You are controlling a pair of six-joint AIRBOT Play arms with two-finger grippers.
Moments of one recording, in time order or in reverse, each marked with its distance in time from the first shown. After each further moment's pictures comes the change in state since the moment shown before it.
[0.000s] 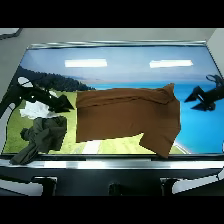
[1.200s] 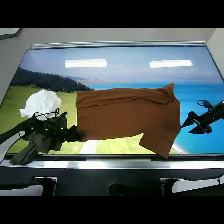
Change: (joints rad) left arm -0.068 0.136 -0.650 -0.105 0.276 0.060; right arm -0.062 0.058 -0.373 -0.115 -0.003 -0.127
